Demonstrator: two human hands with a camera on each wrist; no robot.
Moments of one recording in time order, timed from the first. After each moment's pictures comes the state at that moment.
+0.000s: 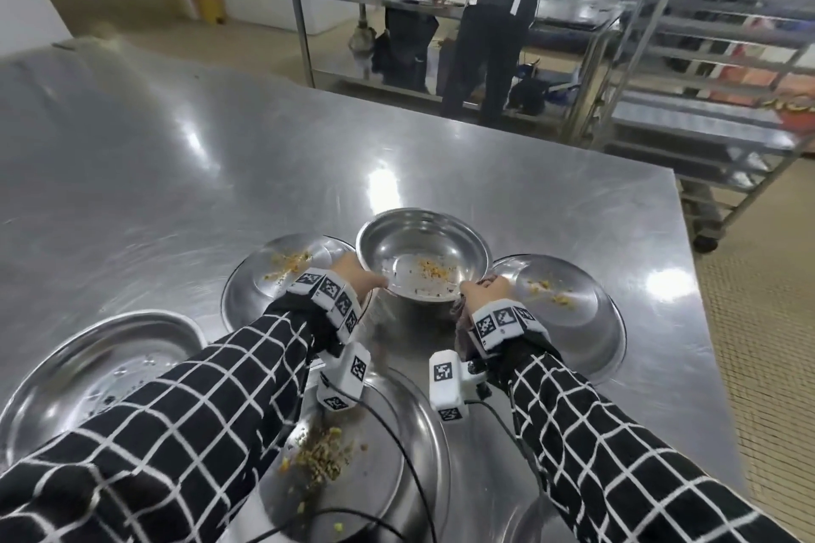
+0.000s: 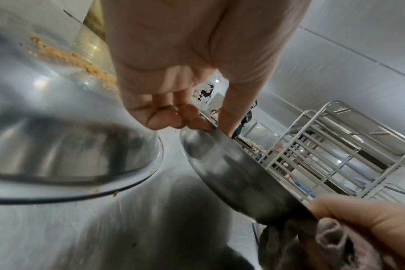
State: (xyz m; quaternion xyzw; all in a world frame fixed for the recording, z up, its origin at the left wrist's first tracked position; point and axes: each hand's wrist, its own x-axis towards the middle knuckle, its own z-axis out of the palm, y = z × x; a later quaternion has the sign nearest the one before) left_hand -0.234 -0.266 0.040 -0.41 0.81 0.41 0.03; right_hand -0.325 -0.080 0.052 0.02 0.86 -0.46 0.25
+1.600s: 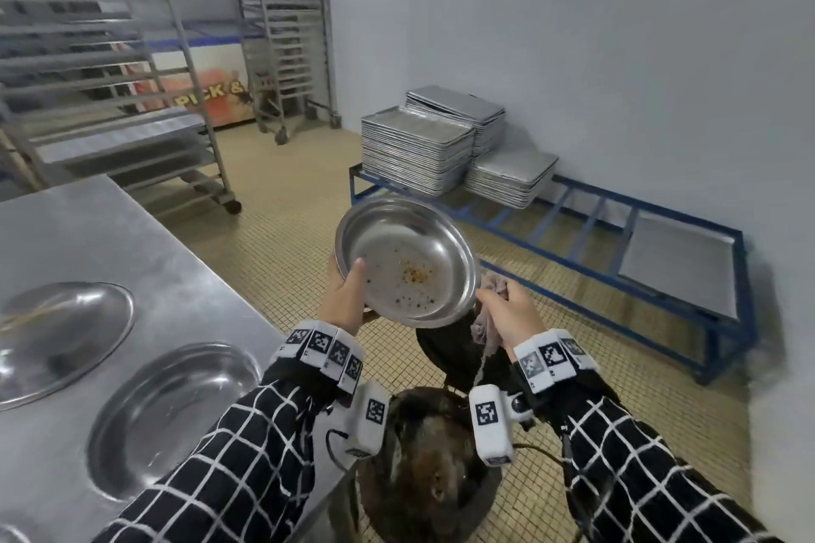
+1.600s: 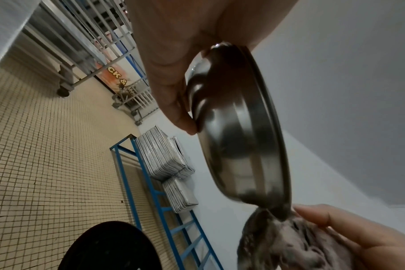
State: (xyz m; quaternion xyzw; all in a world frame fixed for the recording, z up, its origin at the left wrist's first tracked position) left_hand -0.066 0.285 0.105 0.11 0.66 0.71 0.21; right_hand 0.070 0.437 0.114 0.38 0.68 -0.59 -0.22
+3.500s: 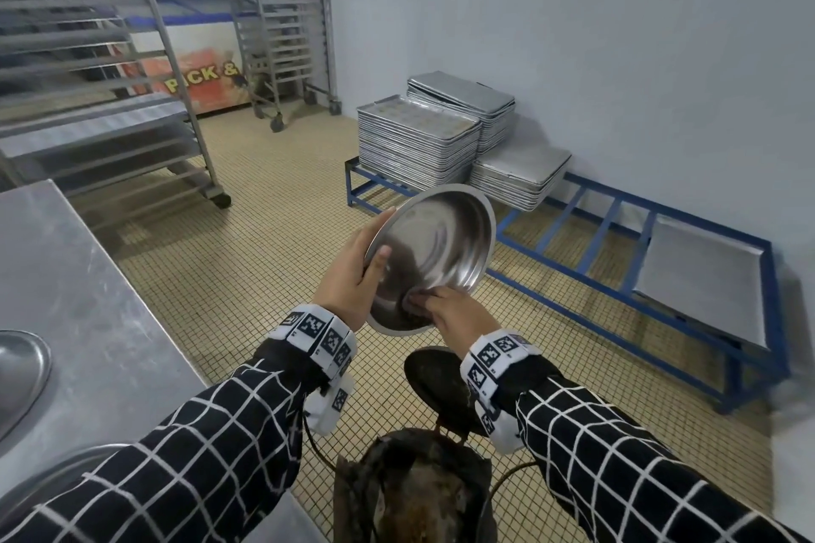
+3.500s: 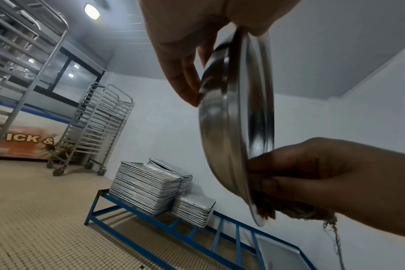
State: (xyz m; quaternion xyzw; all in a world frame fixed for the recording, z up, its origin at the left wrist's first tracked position) left_hand -0.175 0.402 0.112 0.39 0.77 0.51 0.02; right_hand -0.078 0.566 0.051 0.06 0.99 -0.13 -0.08
